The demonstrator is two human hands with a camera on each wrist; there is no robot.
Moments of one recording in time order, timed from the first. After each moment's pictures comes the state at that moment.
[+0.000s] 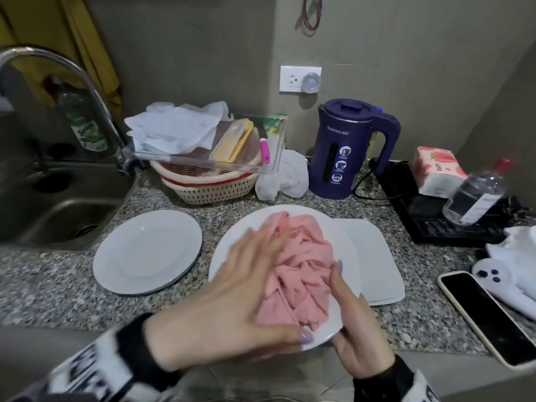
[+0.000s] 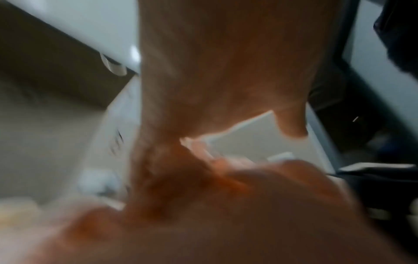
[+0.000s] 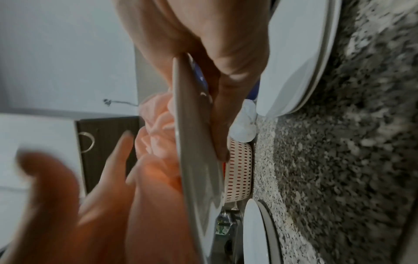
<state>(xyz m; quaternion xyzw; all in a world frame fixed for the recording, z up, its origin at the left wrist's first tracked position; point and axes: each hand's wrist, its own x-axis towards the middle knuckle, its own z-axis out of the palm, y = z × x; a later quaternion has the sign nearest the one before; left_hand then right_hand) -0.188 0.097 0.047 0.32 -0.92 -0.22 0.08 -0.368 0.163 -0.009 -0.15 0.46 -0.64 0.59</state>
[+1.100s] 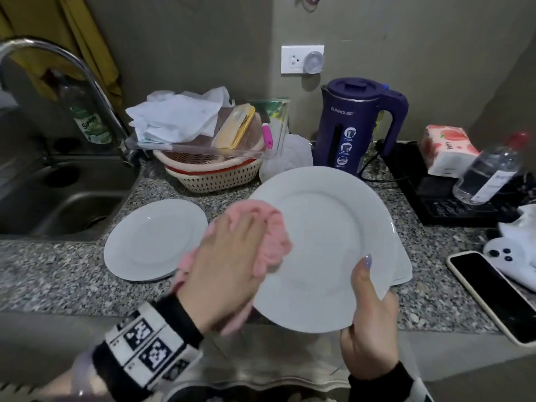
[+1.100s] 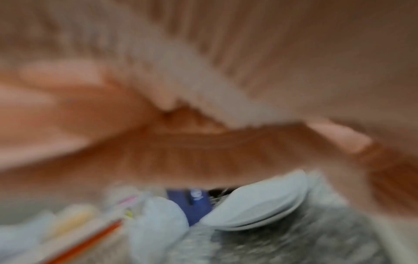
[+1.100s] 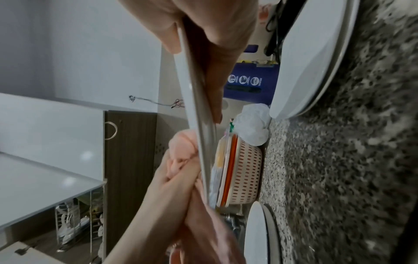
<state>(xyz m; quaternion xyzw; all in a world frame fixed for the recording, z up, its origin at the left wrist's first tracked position) -0.199 0.078 0.025 0.40 -0.91 0.08 0.09 -0.348 0.176 -0.007 -0.08 0.45 -0.79 0.40</state>
